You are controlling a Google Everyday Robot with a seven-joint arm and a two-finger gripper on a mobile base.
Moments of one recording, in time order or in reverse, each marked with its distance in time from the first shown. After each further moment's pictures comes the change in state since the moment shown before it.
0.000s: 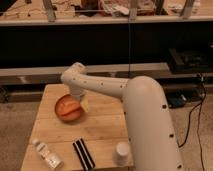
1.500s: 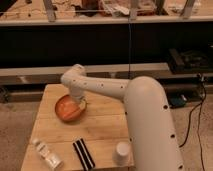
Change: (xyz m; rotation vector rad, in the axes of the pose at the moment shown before) arm -0.006 0.007 0.005 -0.009 -0.014 0.018
